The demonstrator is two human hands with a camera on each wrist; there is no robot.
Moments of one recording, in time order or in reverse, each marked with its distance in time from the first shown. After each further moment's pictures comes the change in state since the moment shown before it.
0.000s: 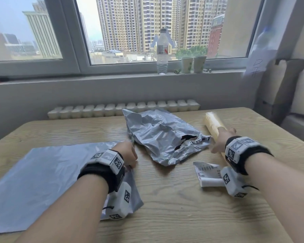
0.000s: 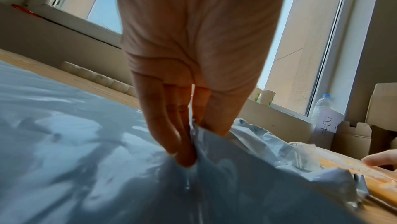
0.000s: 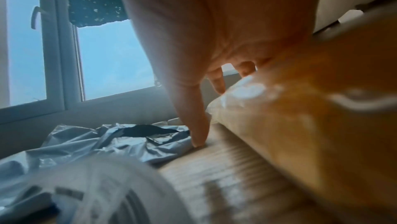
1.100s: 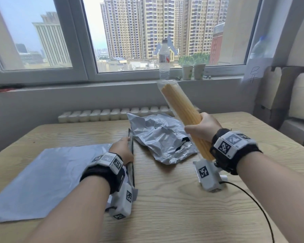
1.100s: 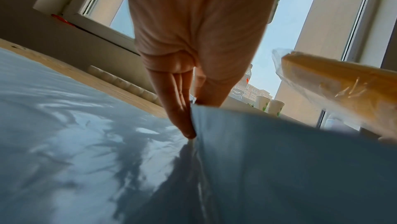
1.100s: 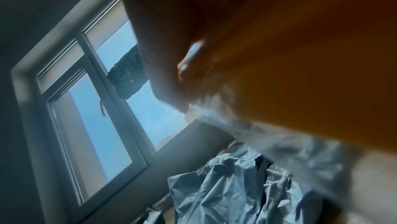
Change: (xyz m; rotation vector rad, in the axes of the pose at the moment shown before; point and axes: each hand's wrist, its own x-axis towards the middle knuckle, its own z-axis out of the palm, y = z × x) left_hand -0.019 -0.015 -0.005 0.017 0.309 0.043; right_hand -0.081 -0.045 -0.043 0.644 0.071 -0.326
